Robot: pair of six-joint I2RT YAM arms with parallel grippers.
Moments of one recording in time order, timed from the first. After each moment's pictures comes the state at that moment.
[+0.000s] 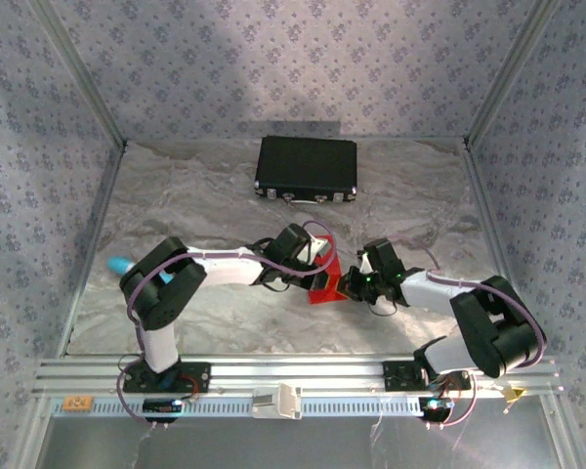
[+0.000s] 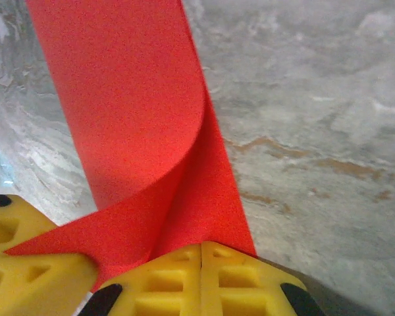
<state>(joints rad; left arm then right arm) -0.89 1.82 0.97 0.00 0.43 -0.52 0.46 1.38 0.43 -0.03 -0.45 0.85</state>
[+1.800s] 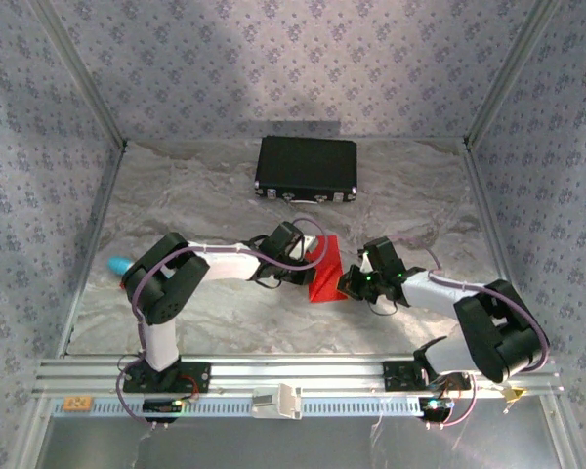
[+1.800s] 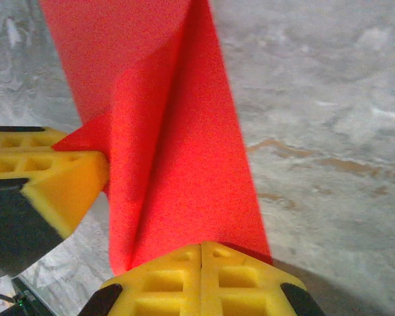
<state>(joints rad) -0.84 1.86 0.97 -0.04 0.32 -0.50 0.47 1.35 0.44 -0.05 -0.44 0.85</state>
